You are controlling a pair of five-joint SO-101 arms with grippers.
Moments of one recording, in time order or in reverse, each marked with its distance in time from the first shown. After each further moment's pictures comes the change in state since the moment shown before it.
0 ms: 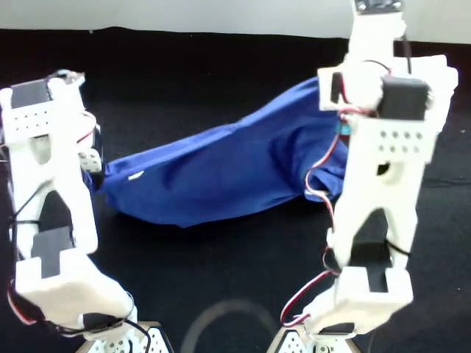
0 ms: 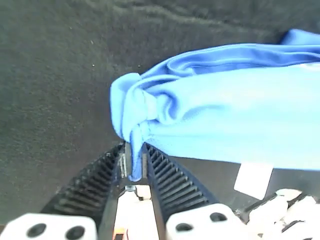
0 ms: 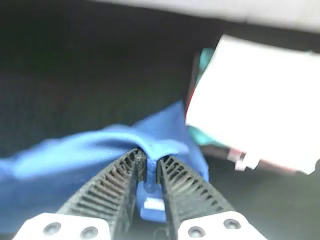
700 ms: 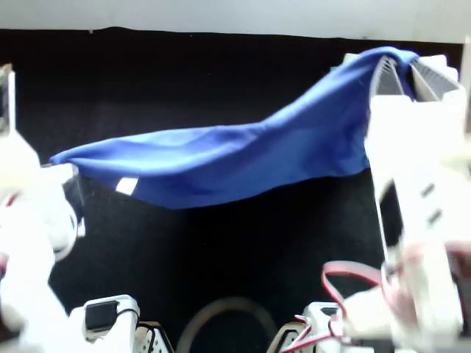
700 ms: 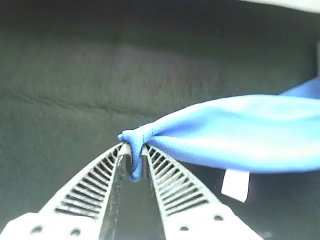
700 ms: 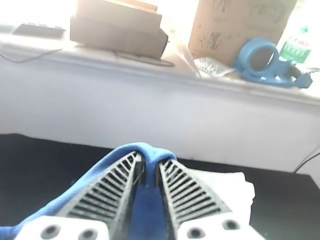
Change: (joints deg) left arm 4.3 -55.3 -1.1 0.5 1.8; right arm 1.1 -26.3 -14.7 1.8 1.4
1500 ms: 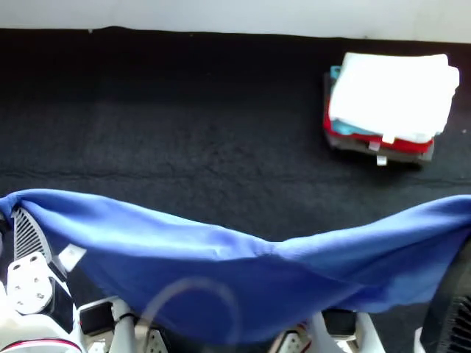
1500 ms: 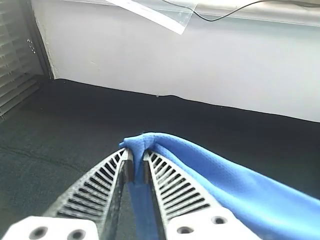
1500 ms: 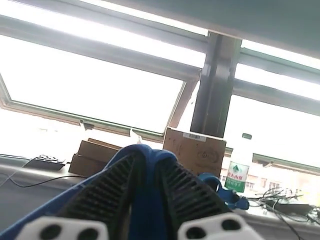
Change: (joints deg) left arm -7.9 -17.3 -0.5 -4.8 0.0; right arm -0.1 -21.6 -1.3 -11.2 4.6
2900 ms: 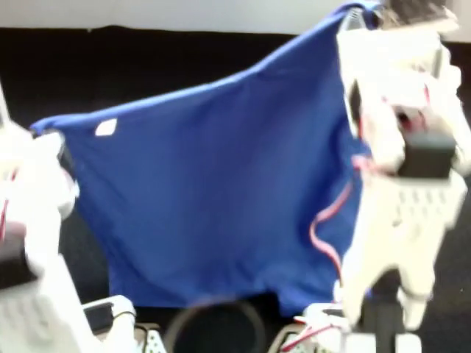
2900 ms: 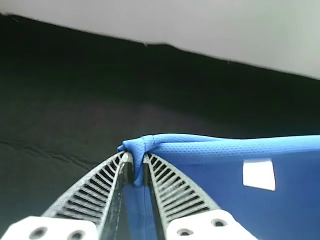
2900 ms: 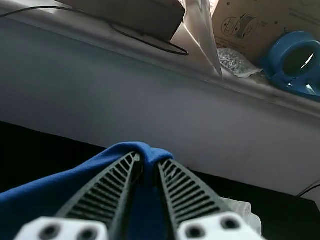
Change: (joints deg) left arm 3.3 17.2 29.3 -28.7 0.1; right arm -1.2 29.8 38.2 -27.3 2.7
